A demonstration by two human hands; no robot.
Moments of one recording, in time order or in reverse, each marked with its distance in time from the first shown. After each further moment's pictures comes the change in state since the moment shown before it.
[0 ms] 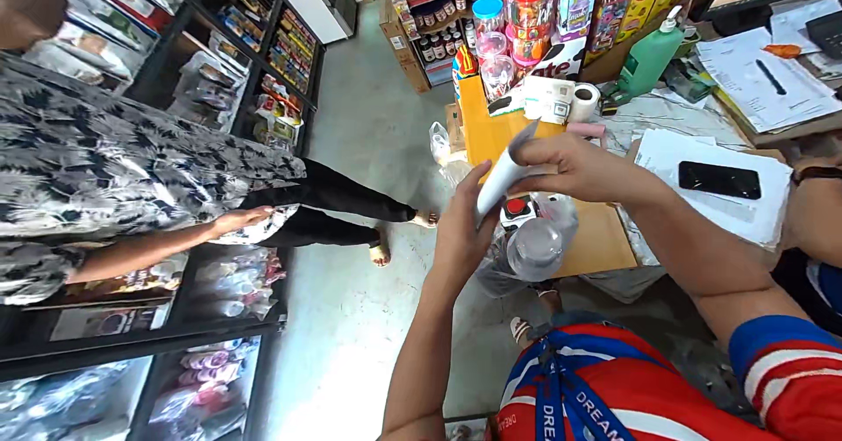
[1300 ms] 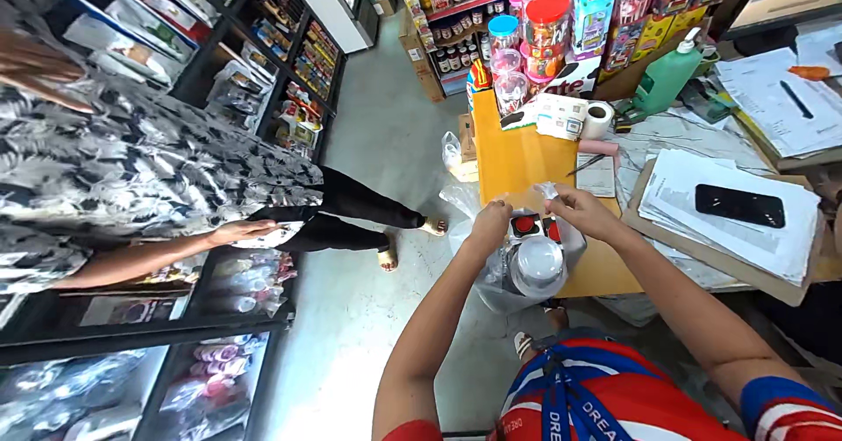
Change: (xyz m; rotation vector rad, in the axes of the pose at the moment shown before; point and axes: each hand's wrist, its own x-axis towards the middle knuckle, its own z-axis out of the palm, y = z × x) left_hand 0.040 -0.090 0.087 0.400 -0.960 -0.358; right_hand -0.069 0.082 0.038 0.167 0.140 0.715
